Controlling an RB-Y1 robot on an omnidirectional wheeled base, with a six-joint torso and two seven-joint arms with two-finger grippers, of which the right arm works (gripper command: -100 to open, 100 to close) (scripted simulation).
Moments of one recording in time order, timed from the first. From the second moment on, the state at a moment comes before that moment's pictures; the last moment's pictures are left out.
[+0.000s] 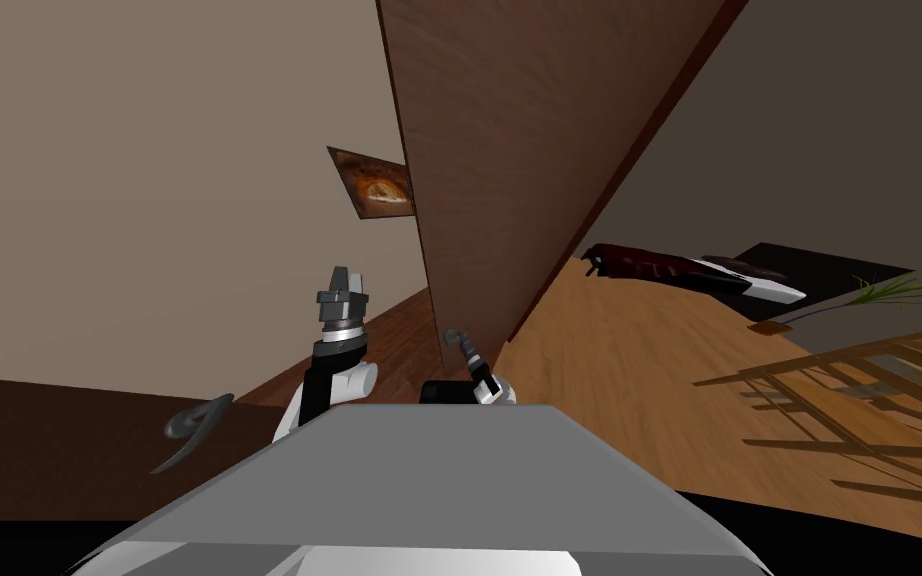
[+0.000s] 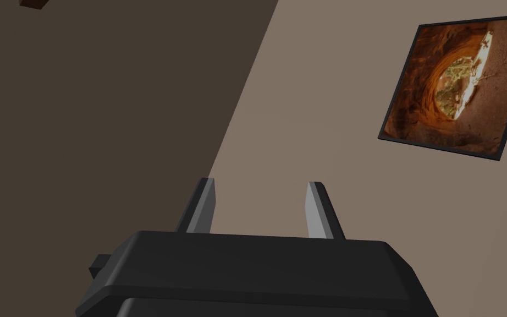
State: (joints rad) arm -0.04 -0.07 0.55 -0.81 -0.07 -0.73 0.01
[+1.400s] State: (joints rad) arm -0.08 -0.03 0.37 -0.74 -0.11 -0.76 0.05
